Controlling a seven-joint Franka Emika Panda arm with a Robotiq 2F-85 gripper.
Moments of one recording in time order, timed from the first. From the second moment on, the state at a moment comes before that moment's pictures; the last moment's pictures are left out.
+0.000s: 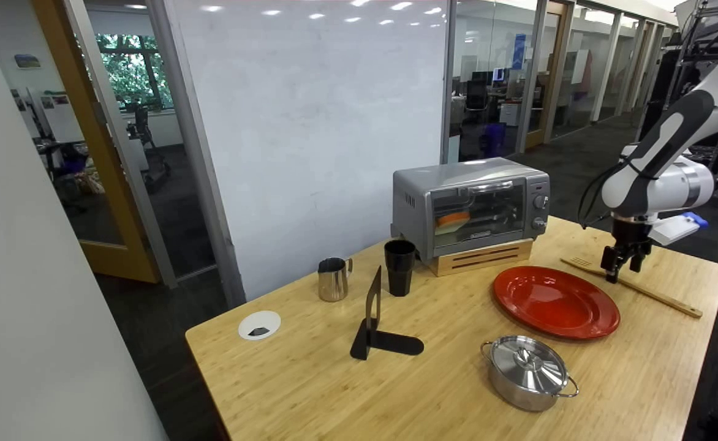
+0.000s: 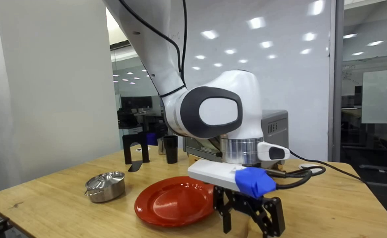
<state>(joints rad) -0.51 0.67 -0.20 -2.06 0.03 2.68 -0.44</state>
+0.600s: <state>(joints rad) -0.58 0.66 -0.18 -2.09 0.01 2.69 -0.58</state>
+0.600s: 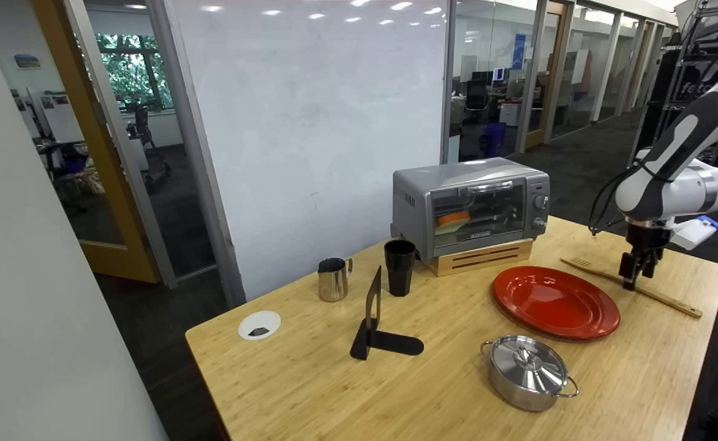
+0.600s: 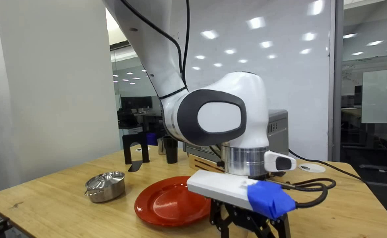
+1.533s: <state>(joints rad) -0.66 0.62 -0.11 -2.22 -0.04 2.85 -0.65</state>
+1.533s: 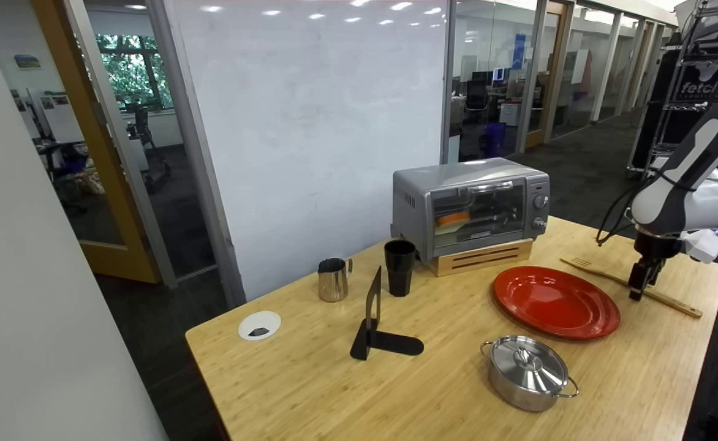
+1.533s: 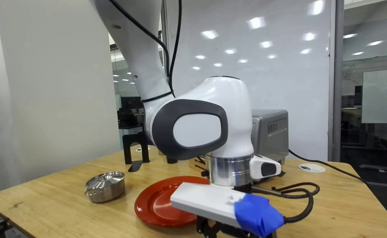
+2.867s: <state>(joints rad) -0.83 0.56 0.07 -2.27 0.00 2.85 -0.65</state>
